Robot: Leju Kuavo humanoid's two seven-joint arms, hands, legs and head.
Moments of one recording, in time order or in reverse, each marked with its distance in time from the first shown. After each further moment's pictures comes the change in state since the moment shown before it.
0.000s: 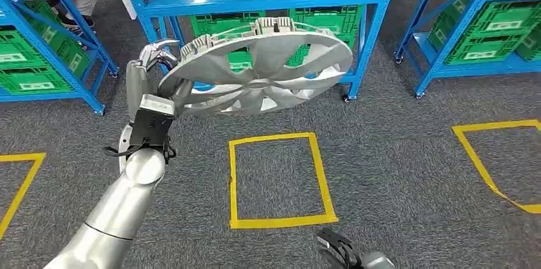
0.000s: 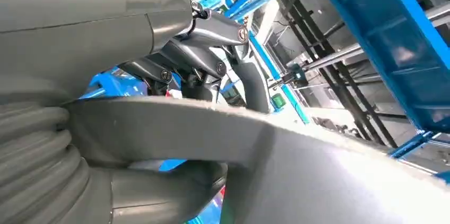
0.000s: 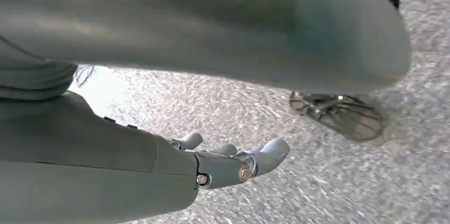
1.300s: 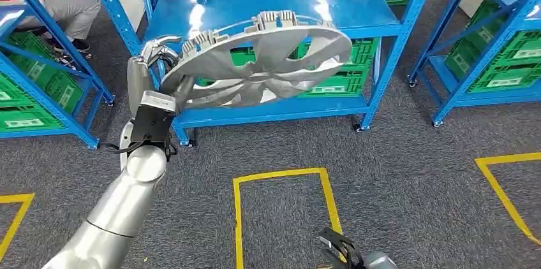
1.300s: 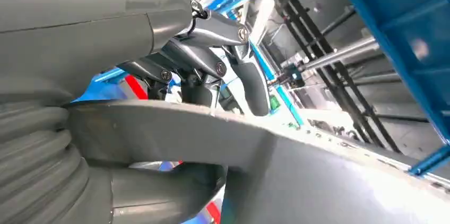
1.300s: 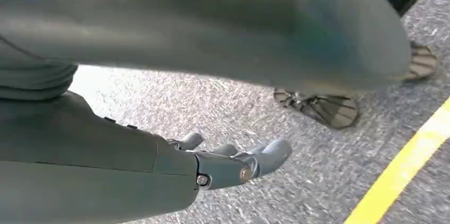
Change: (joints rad) left arm -0.014 -0.005 -0.002 0.016 -0.002 -0.005 0.005; right arm 0.000 -0.006 0.005 0.002 -0.021 -0.002 0.011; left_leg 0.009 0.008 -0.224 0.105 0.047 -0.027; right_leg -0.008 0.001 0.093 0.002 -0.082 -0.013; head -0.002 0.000
